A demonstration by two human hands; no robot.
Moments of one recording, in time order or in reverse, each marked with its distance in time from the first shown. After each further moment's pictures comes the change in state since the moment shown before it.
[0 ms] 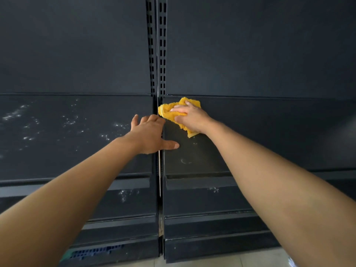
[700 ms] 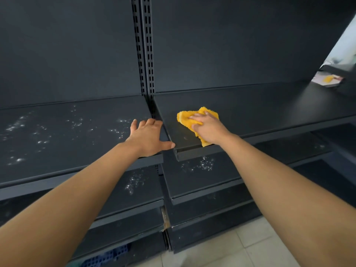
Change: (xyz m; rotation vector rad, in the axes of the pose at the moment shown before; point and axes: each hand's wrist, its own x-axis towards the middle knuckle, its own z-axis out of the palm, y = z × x) left_hand -0.065 -0.022 0.010 0.013 0.078 0.192; right_hand -0.114 -0.006 0.024 -0.083 0.186 0.266
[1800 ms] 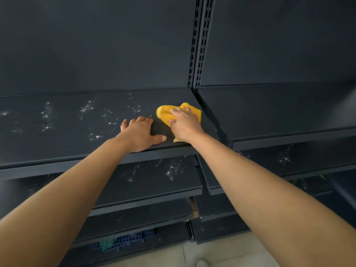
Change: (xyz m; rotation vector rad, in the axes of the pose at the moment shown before) left_hand -0.074 -0.144 -0.016 -0.057 -0.040 -0.207; right_hand 0.003 -0.185 0.106 -0.149 0.017 -0.158
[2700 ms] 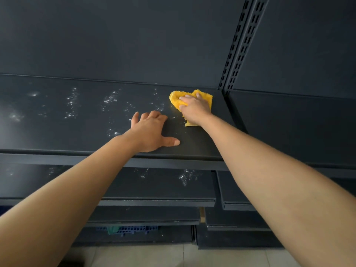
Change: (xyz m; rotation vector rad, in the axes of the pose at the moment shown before) left_hand 0.014 -0.021 -0.006 0.002 0.006 -0.046; right_hand 0.095 -0.019 0.007 -0.088 -0.095 -0.107
